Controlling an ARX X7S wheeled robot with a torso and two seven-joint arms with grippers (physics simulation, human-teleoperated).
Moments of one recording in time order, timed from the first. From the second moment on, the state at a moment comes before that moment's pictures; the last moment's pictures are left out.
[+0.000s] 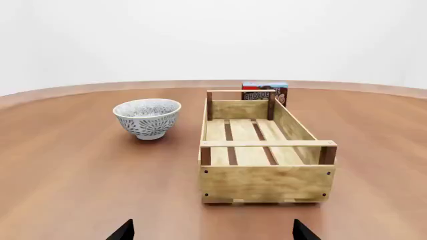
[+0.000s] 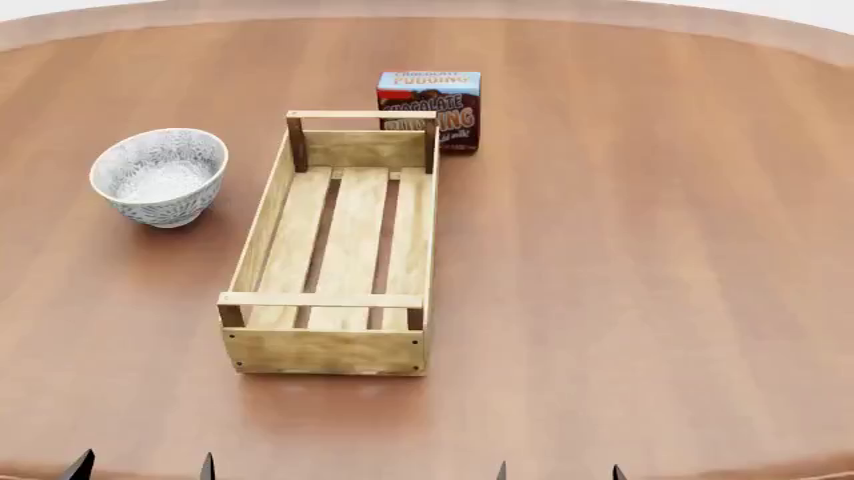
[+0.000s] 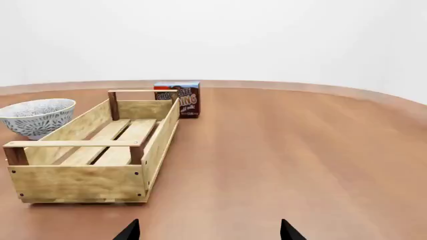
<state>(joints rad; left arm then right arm) 0.00 0.00 0.00 0.00 0.00 0.00 0.00 0.00 0.00 0.00 0.00 0.00 0.00 0.00</state>
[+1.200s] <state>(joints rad) 0.02 -0.13 0.05 0.55 -0.21 -0.28 -0.16 0.00 0.11 -0.15 -0.59 0.01 0.33 0.17</state>
